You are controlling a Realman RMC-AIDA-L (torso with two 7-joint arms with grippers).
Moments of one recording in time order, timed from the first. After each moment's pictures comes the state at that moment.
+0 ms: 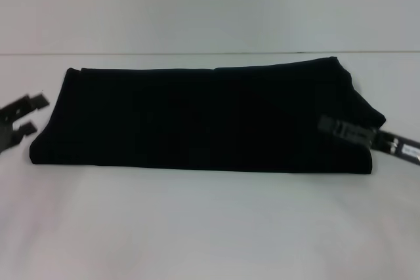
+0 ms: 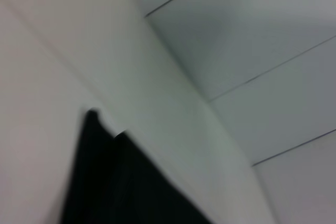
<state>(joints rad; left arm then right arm) -0.40 -1.93 0.48 0.47 1.82 1.29 -2.17 0.53 1.98 -0.71 -0.29 -1.68 -1.30 1.65</state>
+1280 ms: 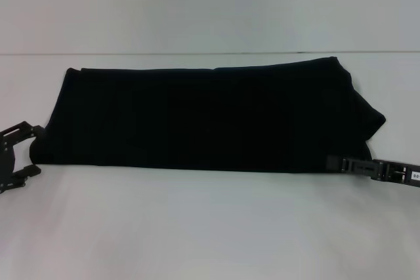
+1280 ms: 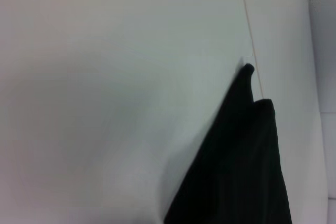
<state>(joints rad) -0.42 -1.92 0.47 0.46 2.04 1.18 -2.68 0.52 1.96 -0.70 -0.39 -1.93 -1.31 1.81</state>
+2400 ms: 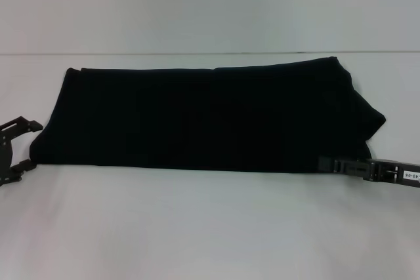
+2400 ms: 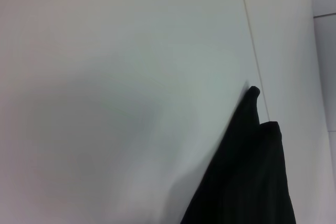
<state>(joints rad) -0.44 -1.93 0.47 0.45 2.04 1.11 -2.68 0.54 1.97 -0.73 -0.39 -1.93 -1.32 1.81</state>
